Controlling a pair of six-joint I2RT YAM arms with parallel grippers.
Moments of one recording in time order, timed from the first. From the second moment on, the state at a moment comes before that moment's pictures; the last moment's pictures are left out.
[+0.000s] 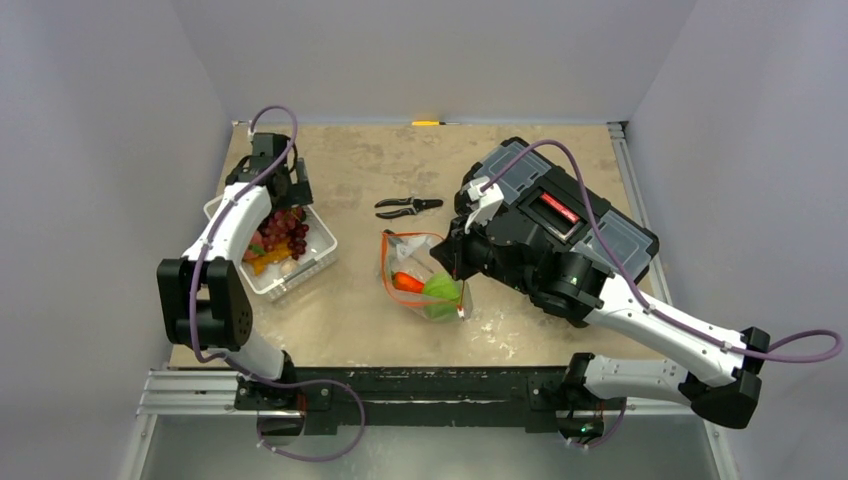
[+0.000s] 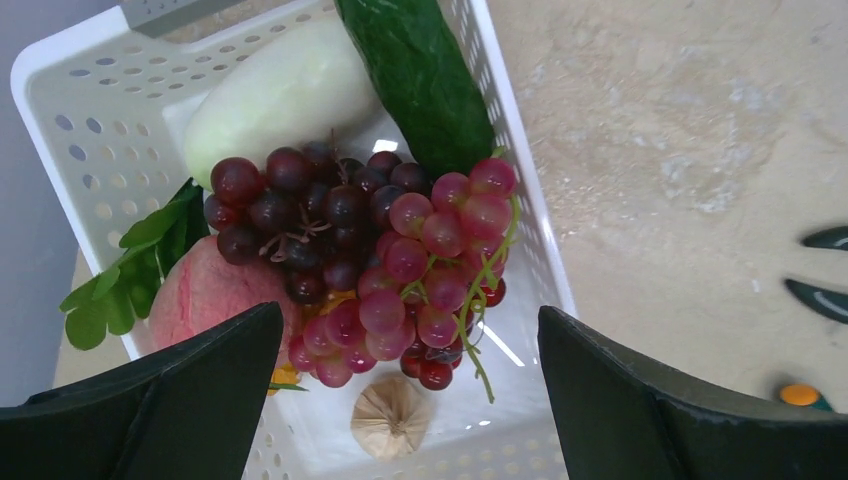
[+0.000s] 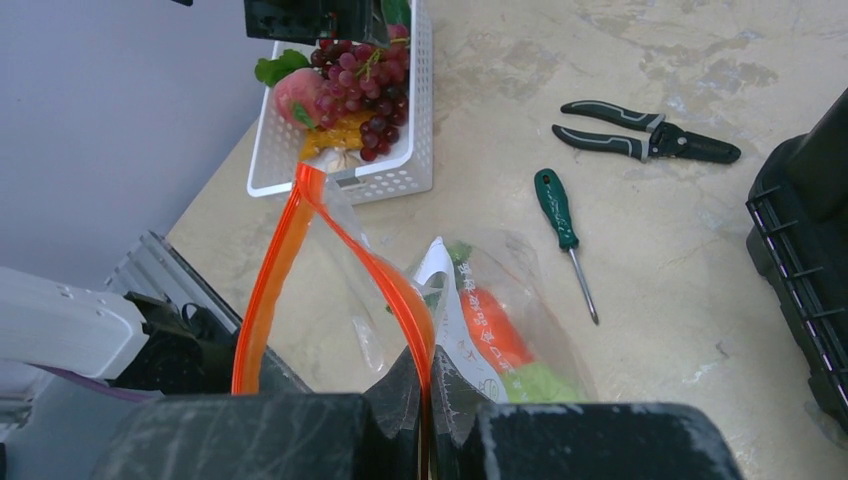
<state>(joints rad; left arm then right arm) -0.02 1.56 1.29 -0.64 -0.31 -0.27 1.04 1.07 1.12 -0.43 0.22 0.48</state>
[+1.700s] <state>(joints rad) 0.04 1.26 1.25 -0.62 0.29 -0.20 1.04 1.12 1.12 -0.43 0.19 0.52</state>
